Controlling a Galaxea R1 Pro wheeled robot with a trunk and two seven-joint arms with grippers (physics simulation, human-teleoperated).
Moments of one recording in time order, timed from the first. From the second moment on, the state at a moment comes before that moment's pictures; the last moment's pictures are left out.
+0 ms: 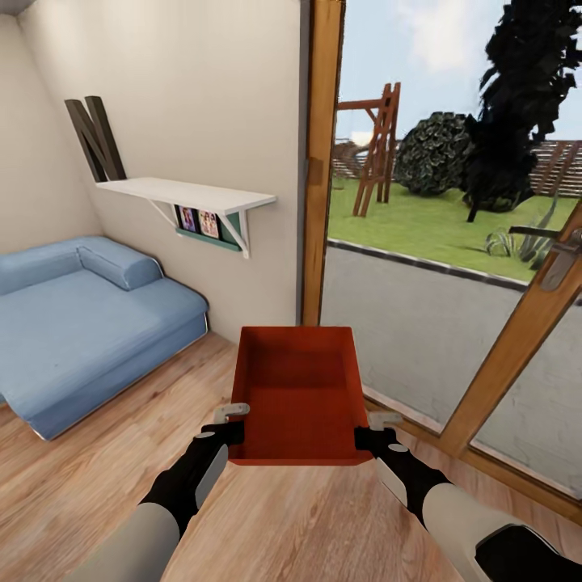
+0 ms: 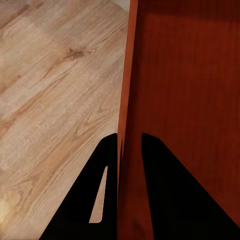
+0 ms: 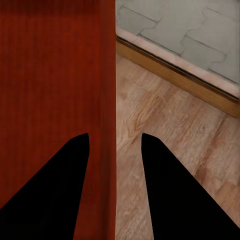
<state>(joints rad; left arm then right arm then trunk) -0.65 -0.11 -0.14 -0.64 0.20 0.31 0.24 -0.79 0.00 0.40 -0.23 -0.39 -0.04 -0.09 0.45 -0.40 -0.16</state>
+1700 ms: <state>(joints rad) -0.65 -0.11 -0.14 -0.64 0.20 0.31 0.24 -0.79 0.00 0.40 -0.23 -0.39 -0.04 -0.09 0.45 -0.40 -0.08</state>
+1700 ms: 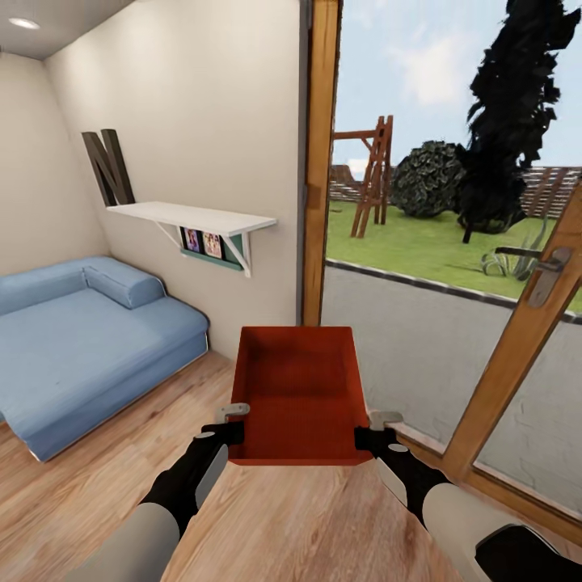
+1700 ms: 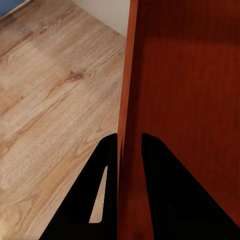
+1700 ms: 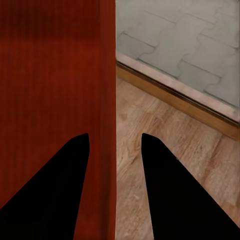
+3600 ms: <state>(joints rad) -0.65 -0.11 -0.14 -0.64 0.20 0.31 0.24 -0.79 0.00 0.40 -0.23 -0.39 -0.04 -0.09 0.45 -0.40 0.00</state>
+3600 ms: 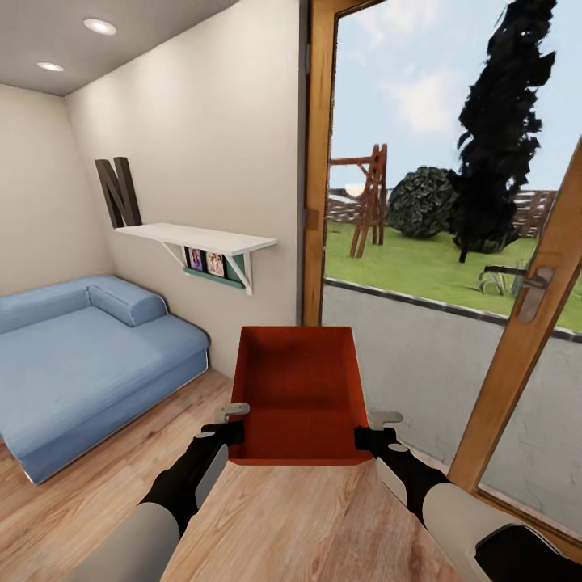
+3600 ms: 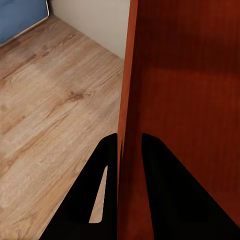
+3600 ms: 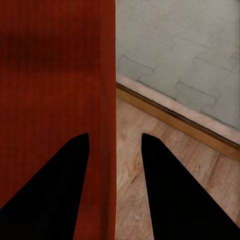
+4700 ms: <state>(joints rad) -0.65 -0.11 -0.13 -0.65 0.20 0.32 0.24 -0.79 0.01 0.40 -0.23 -0.39 -0.03 -0.10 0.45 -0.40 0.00</state>
